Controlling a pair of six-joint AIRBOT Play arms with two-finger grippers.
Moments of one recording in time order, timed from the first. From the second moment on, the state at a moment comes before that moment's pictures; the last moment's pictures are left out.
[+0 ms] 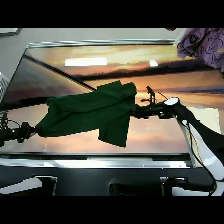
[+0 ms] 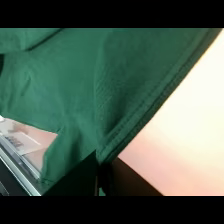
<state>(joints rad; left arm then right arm) 0.80 -1.40 0.75 0.77 -1.15 -0.98 0.10 -1.52 1.00 -0.49 1.01 1.08</state>
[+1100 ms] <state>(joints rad) 0.43 -0.89 2.02 1.30 -1.31 -1.68 0.10 -0.82 2.01 -1.38 1.21 1.59</state>
